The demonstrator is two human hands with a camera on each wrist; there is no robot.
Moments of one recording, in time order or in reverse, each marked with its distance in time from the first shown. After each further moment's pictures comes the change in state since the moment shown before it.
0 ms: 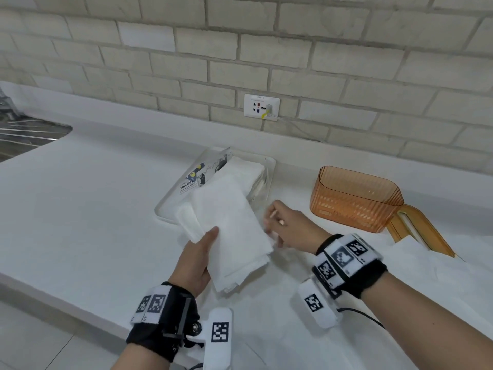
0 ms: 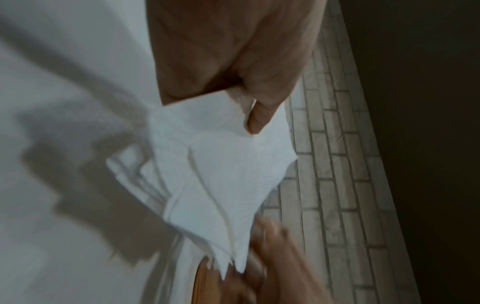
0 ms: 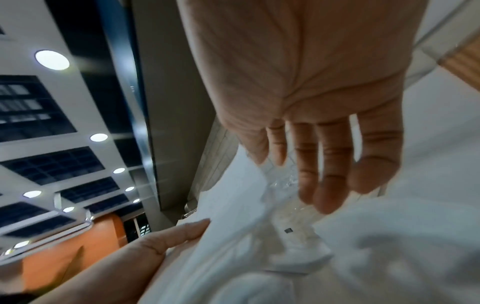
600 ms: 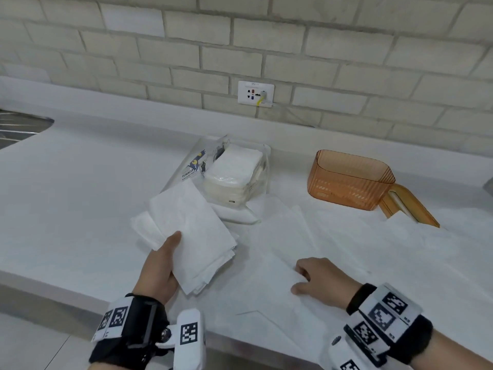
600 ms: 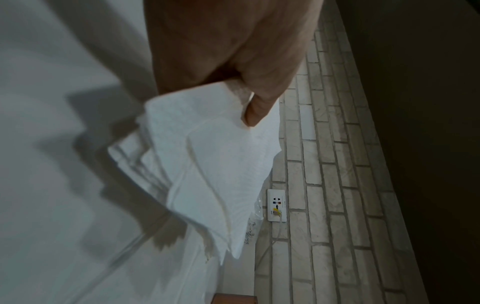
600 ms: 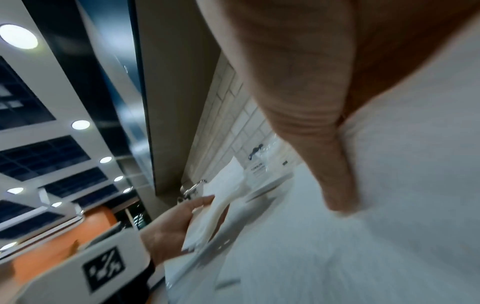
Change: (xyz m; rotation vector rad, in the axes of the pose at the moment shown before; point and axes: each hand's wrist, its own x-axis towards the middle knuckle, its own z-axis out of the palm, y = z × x) left_hand -0.024 0.013 -0.071 -0.075 0.104 0.010; right_hand -0.088 0.026 0.058 -0.280 -0.159 0.300
